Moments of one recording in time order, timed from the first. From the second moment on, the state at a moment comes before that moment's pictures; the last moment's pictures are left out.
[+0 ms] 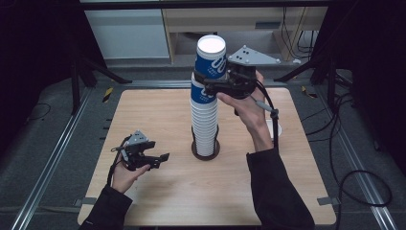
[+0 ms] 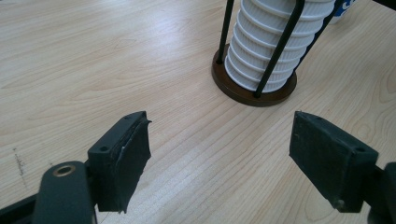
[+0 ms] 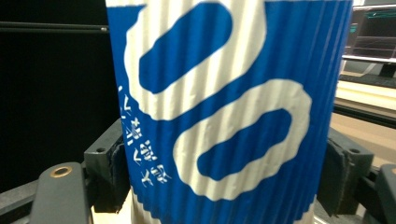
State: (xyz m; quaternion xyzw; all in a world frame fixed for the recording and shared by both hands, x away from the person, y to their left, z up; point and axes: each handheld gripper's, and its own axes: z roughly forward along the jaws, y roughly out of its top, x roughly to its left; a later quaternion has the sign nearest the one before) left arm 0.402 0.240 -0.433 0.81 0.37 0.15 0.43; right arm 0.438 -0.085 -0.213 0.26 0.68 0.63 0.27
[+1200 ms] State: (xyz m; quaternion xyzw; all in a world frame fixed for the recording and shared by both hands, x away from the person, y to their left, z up) left arm 0.400 0.236 -0.433 0.81 0.37 0.15 0.43; right arm 0.401 -0.174 -0.288 0.29 0.71 0.58 0.26
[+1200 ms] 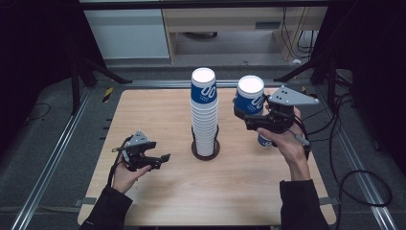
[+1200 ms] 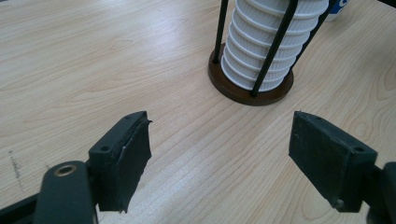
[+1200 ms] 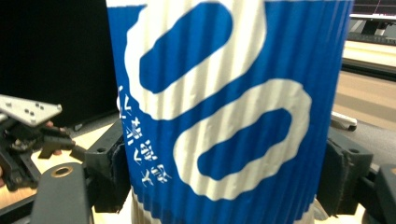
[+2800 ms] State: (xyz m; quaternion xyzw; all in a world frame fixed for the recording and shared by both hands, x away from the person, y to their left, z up) left arm 0.396 0.230 -0.433 0.83 0.34 0.13 0.42; right arm 0.386 -0.173 -0.379 0.24 0.81 0.50 0.19
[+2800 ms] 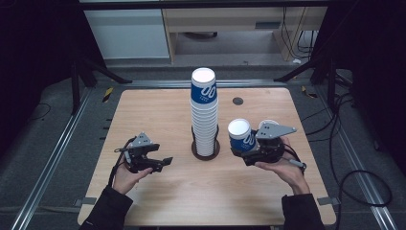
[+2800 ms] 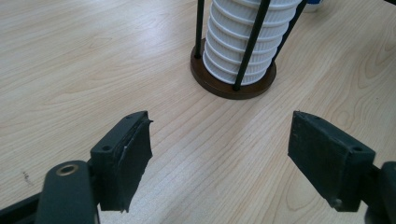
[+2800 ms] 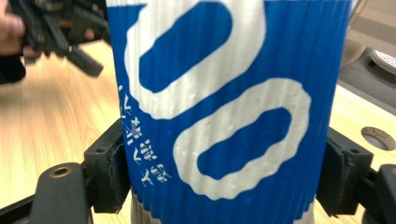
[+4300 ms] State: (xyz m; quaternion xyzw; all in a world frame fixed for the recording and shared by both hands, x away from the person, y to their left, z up) left arm 0.370 0.193 -0.419 0.88 0.20 0.05 0.42; right arm 0.385 -0.095 -0.438 0.07 0.91 0.41 0.04
